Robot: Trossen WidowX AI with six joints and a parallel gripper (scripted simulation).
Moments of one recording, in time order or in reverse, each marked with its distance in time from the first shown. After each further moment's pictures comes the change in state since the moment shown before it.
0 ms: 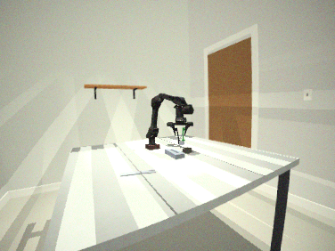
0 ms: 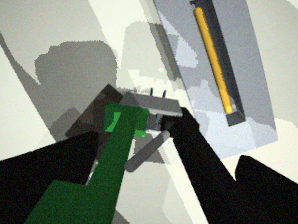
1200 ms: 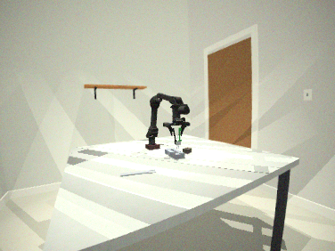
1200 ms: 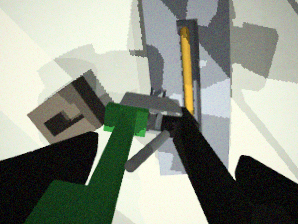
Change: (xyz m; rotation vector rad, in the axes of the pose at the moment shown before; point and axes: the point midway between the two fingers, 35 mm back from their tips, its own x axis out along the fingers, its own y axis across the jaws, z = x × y) arm 0.000 -0.024 0.018 -0.267 -0.006 -0.003
